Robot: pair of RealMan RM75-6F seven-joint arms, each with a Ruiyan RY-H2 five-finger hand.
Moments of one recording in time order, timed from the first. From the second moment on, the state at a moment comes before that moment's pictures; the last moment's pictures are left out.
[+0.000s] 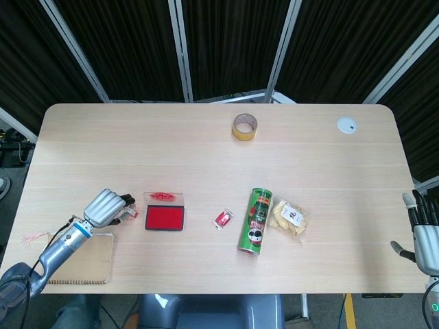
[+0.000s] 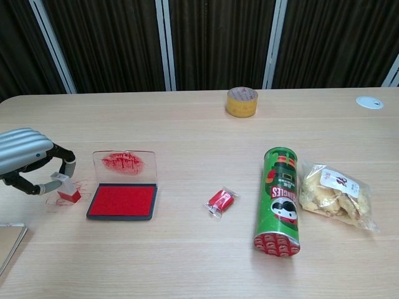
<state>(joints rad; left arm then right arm) -0.56 -1.73 0.15 -0.56 1.75 1.24 -0.37 0.06 -1.18 0.10 -1.39 -1.46 1.51 -0.09</state>
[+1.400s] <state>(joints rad) -0.67 -1.67 0.05 -1.04 1.63 1.09 -0.09 0.07 -1.17 0.10 -1.38 -1.44 1.49 -0.04</state>
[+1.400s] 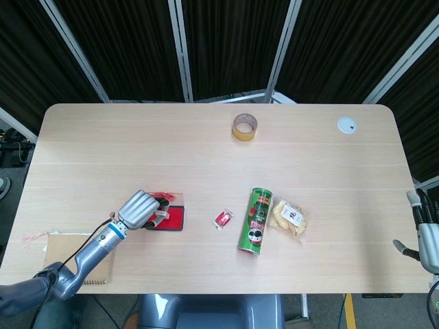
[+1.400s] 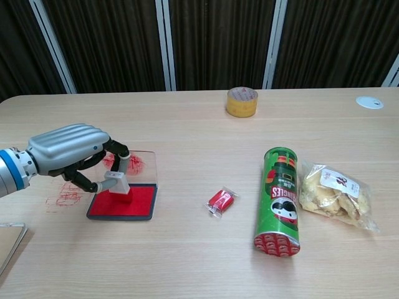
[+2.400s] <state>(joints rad) -0.65 -1.72 0.07 -0.93 1.64 1.11 -0.15 0.07 -1.17 0.10 -1.38 -1.44 1.49 -0.04</state>
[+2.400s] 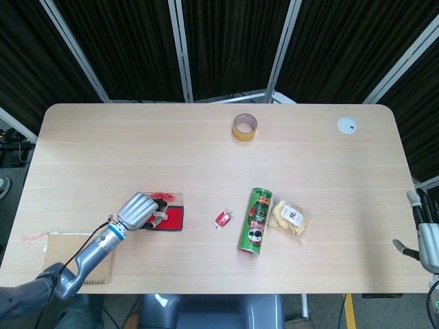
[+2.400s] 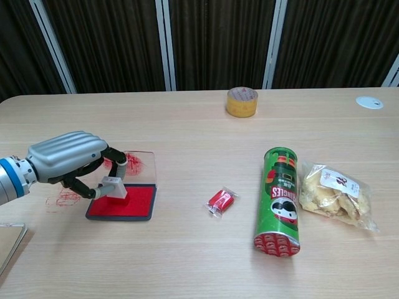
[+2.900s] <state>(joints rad) -0.62 -1.56 0.05 -1.08 1.62 1.17 -0.15 0.06 -1.17 0.10 -1.39 -1.45 1.50 -0.04</state>
